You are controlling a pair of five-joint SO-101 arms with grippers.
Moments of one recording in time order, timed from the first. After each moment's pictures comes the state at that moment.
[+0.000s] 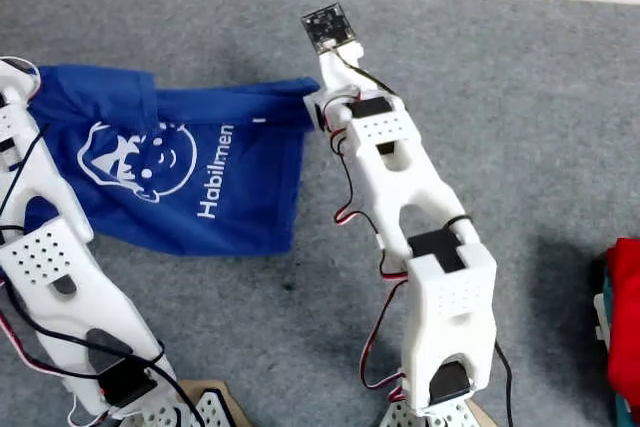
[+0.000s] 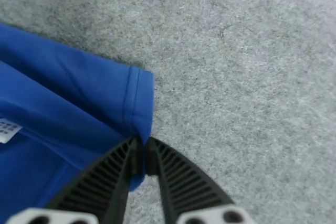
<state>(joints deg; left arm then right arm) -39.2 53.9 -49.0 39.7 31.3 -20.0 27.6 -8.4 33.8 11.9</state>
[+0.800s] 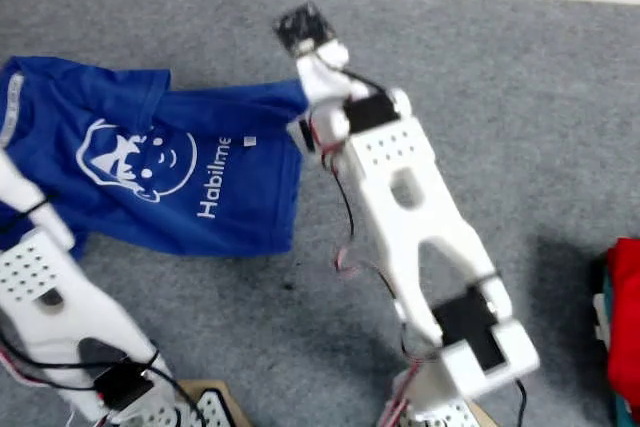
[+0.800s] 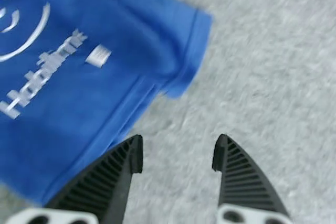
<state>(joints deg) -45.3 48.1 -75.7 83.6 30.3 -28.1 -3.0 3.4 63.2 11.9</state>
